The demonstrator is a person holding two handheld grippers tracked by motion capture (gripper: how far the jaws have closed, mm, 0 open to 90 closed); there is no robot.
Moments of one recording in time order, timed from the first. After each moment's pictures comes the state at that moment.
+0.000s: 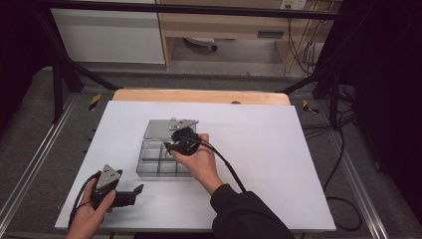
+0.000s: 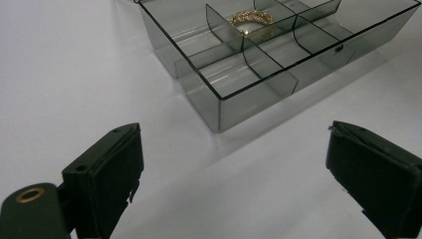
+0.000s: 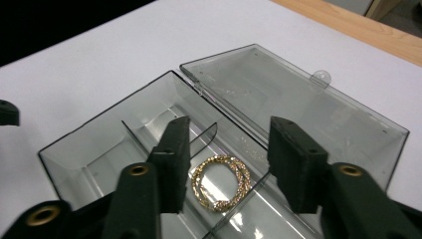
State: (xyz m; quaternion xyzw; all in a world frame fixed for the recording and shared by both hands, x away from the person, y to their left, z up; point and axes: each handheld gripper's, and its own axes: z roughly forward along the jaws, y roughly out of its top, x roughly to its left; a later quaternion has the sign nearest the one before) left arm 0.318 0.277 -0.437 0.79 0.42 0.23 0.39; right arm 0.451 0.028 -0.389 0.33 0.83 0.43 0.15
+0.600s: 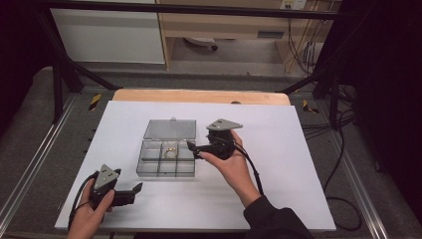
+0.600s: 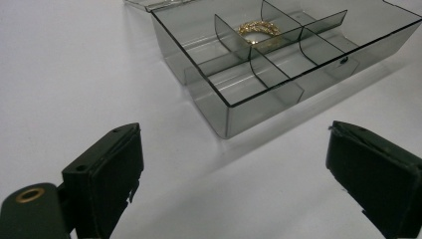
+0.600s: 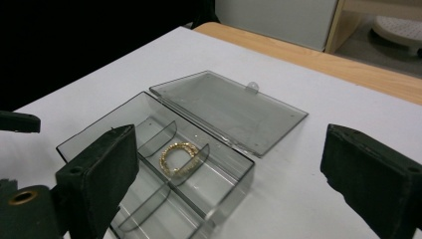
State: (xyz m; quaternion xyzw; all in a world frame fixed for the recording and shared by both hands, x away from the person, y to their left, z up) left arm 0.317 0.279 -0.436 0.77 0.43 0.24 0.40; right arm 0.422 -0.066 -0.360 0.37 0.77 0.50 0.17
